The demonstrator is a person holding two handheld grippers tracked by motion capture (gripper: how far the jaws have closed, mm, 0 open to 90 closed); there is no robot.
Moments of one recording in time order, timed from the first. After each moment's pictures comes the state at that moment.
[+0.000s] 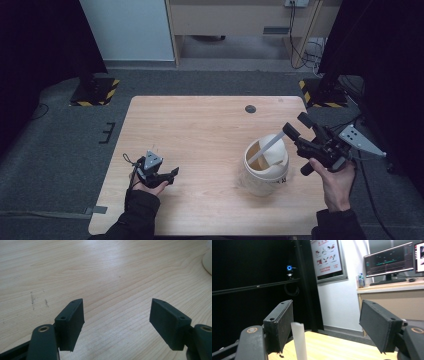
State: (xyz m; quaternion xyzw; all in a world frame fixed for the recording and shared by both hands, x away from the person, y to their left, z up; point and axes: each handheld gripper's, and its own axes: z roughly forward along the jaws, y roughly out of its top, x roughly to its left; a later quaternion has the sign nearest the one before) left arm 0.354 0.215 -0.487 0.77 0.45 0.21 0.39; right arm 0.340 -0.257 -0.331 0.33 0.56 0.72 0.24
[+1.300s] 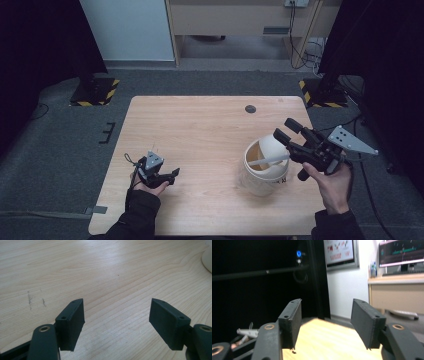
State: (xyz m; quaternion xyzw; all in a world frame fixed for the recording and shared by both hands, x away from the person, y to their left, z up) left arm 0.354 0.213 -0.489 0.78 0.44 0.21 0.39; right arm 0.332 -0.241 -0.328 0.31 0.61 0.69 0.21
